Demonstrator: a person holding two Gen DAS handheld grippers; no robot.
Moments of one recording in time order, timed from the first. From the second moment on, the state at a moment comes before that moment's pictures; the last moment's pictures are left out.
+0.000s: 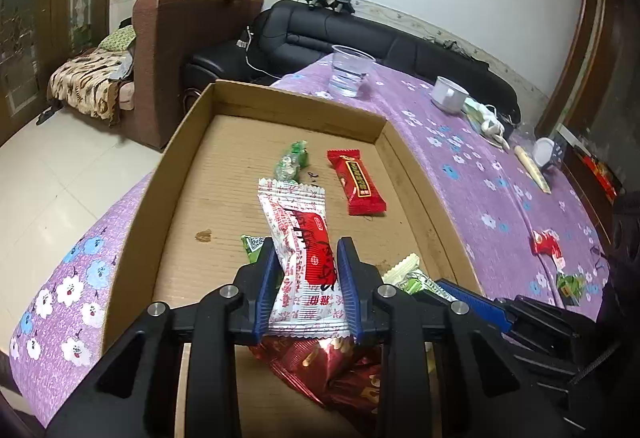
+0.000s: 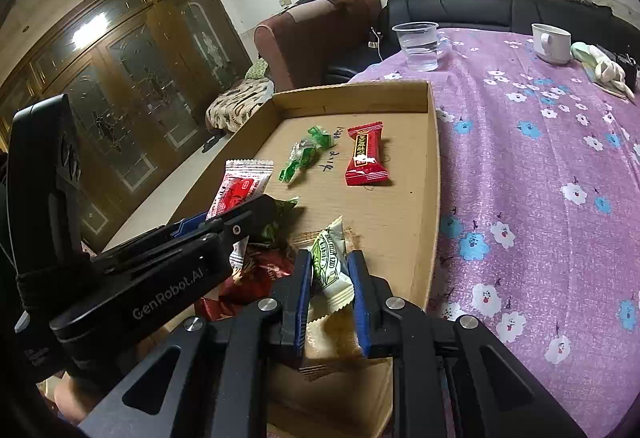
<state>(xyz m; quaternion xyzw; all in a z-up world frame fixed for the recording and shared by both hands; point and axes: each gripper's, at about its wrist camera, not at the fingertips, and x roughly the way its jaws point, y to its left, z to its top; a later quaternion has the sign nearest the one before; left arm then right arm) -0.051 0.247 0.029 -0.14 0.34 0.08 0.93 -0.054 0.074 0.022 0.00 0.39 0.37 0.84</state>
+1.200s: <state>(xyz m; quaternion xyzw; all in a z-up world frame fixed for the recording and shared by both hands) -0.068 0.247 0.041 -0.14 0.30 0.06 0.94 -0.052 0.048 0.045 0.05 0.36 0.34 0.87</state>
